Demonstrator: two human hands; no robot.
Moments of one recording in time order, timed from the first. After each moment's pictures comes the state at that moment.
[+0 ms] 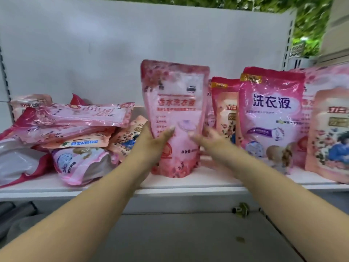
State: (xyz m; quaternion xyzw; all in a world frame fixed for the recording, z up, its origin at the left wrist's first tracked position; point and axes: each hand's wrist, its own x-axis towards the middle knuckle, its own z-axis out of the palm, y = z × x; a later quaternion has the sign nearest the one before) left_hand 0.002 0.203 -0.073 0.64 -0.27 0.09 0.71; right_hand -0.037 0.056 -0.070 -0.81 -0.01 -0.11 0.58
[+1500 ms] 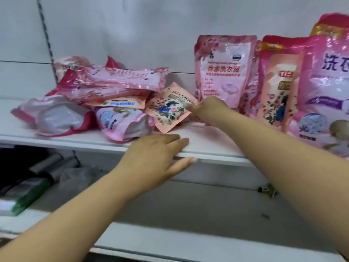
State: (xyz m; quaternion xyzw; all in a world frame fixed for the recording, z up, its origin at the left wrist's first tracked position) left_hand -0.031 0.282 -0.135 0.84 -0.37 0.39 0.05; right_hand 0.026 0.119 -0.060 -0.96 0.03 -0.15 0.22
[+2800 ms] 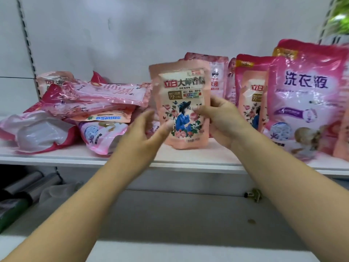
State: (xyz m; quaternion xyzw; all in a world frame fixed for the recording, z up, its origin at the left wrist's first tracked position) left_hand -0.026 0.270 -0.102 0.80 -0.24 0.20 0.51; right_hand -0.027 0.093 -0.055 -0.66 -0.09 -0.15 0.73
